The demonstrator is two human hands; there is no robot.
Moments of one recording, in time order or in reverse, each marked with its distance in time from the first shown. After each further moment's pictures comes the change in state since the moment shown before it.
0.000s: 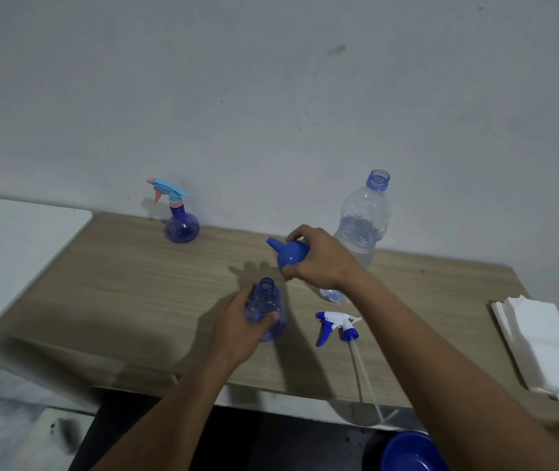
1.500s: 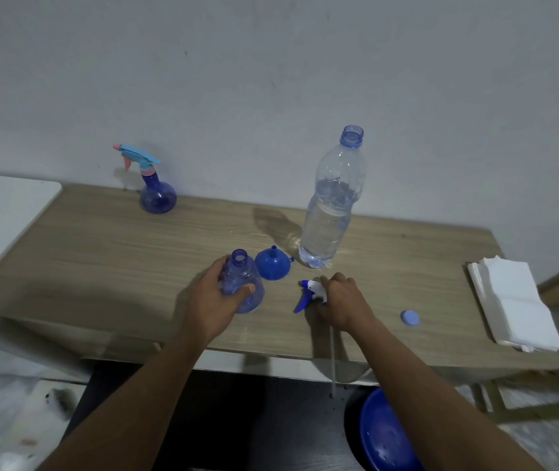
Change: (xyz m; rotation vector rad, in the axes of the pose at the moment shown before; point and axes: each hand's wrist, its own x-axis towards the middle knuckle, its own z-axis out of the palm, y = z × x) left_hand -0.009 -0.014 0.006 -0.057 -0.017 0.001; right_hand -0.062 0.161 0.069 -0.423 -0.124 0.214
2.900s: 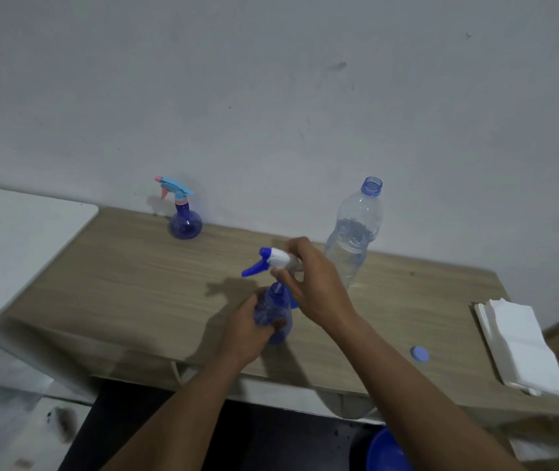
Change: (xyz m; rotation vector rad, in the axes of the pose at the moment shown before) left_hand -0.005 0.004 0.010 -0.056 -0.079 -0.026; right_hand -0.037 -0.139 -0.103 0.502 0.490 -0.458
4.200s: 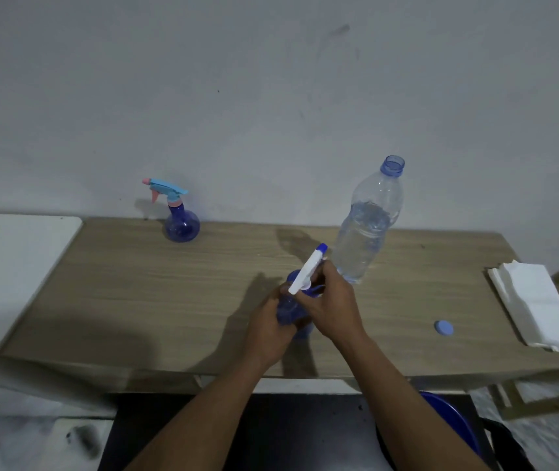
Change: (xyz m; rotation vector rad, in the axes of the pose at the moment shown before) left_hand 0.026 -0.026 -0.005 -0.066 -0.123 0.033; right_hand -0.022 0.031 0.063 0.172 0.132 0.450
